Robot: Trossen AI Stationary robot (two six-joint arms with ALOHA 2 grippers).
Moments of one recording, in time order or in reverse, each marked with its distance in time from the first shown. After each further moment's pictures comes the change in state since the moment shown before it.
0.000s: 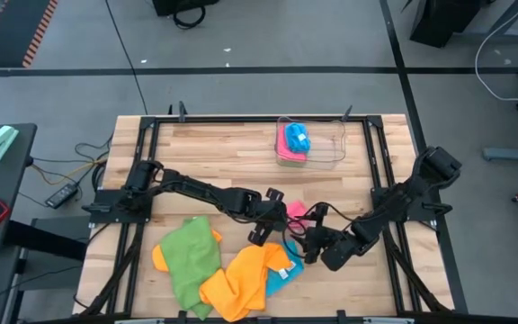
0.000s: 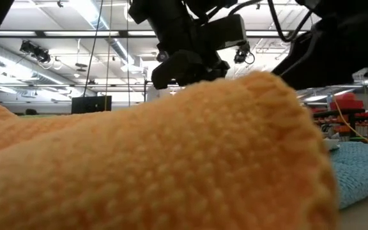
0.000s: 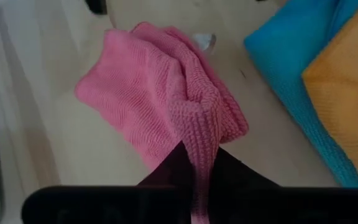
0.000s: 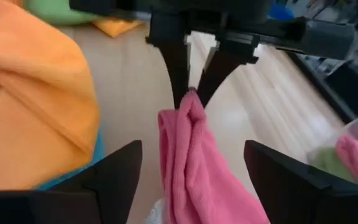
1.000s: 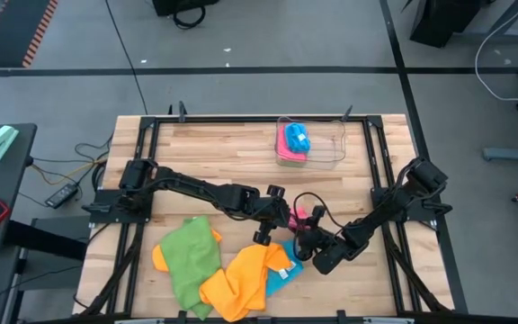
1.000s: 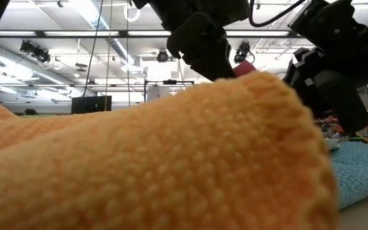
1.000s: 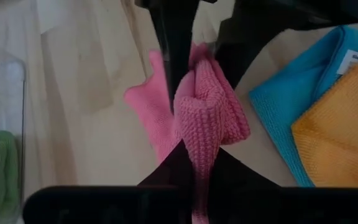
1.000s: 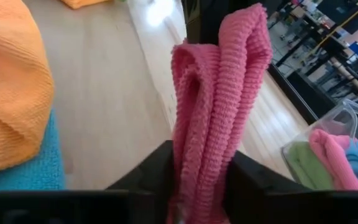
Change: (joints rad) left arm 0.001 -0.049 0.032 0.023 0.001 -0.094; right arm -0.014 0.173 0.000 0.120 0.140 -0.032
